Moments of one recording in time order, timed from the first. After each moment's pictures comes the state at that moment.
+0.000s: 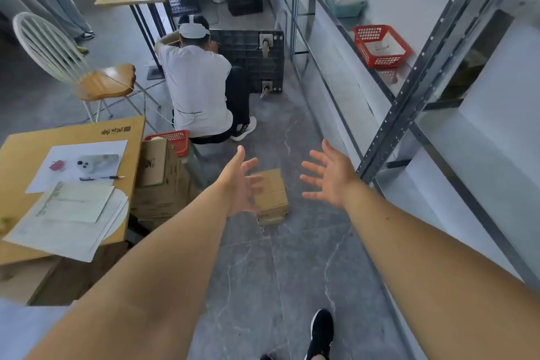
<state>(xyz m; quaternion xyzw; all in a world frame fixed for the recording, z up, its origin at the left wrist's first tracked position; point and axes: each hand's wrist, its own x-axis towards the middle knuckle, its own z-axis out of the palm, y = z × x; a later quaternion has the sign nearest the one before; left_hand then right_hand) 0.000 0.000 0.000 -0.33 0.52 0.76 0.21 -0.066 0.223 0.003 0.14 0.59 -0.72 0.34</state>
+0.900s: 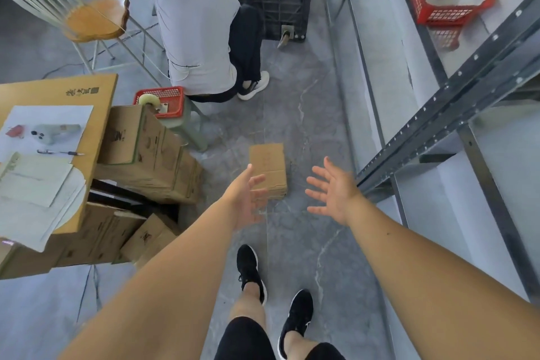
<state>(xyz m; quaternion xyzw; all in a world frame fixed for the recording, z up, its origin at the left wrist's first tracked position) -0.113 0.055 -0.134 -0.45 0.46 0.73 0.24 -0.206 0.262 -0.135 0.23 0.58 -0.64 0.46</state>
